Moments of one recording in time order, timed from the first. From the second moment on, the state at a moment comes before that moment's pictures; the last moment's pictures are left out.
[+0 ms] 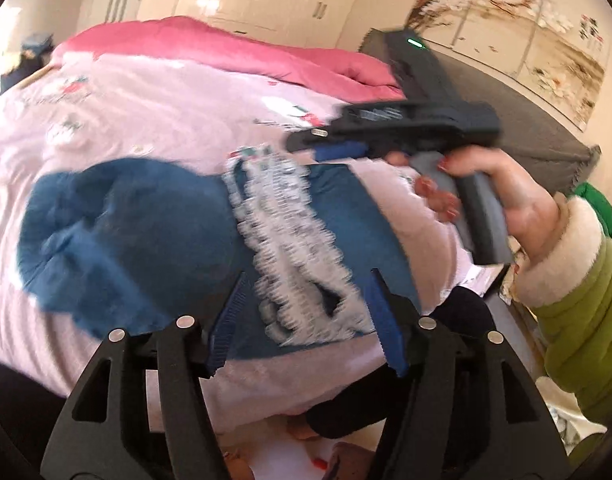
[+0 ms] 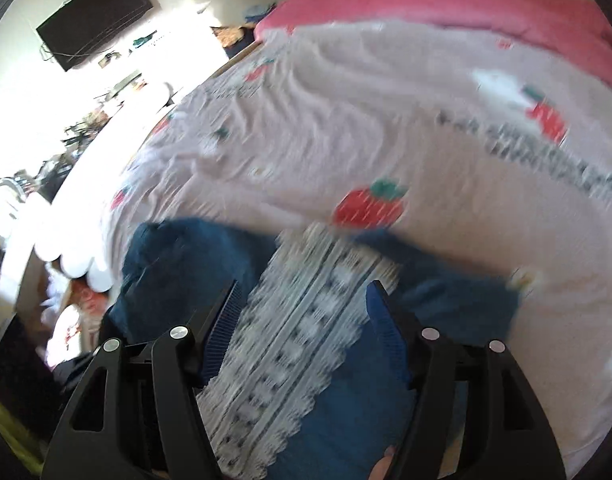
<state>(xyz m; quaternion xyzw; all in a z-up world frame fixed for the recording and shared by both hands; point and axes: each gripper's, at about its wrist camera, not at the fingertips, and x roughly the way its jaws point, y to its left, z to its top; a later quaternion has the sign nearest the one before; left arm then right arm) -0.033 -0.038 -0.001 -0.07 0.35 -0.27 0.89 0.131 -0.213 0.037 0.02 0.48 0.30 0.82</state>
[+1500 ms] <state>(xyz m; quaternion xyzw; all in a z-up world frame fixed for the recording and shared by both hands) -0.016 -0.074 -0.051 -0.02 0.41 -0.26 0.87 0.125 -0.212 -0.025 -0.06 0.52 0.27 0.81</state>
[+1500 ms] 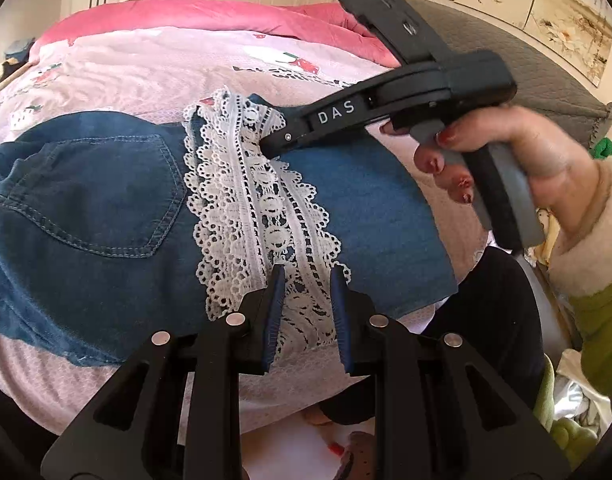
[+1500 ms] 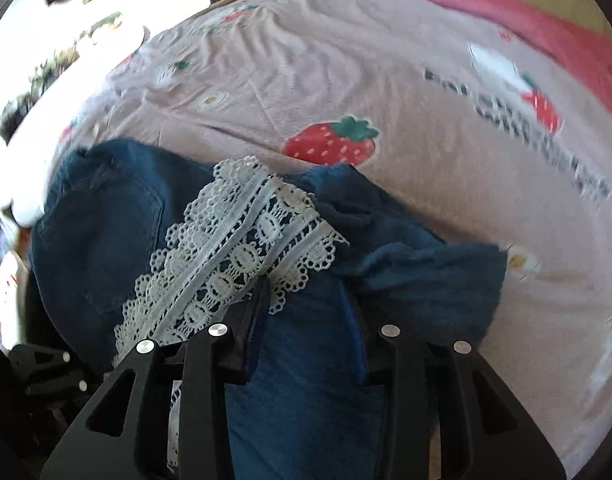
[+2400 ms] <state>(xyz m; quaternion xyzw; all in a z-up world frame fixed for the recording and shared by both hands) -0.029 -0.014 0.003 -0.06 0.37 -0.16 0.91 0.080 -0.231 0.060 0.04 0.43 0.33 0.84</state>
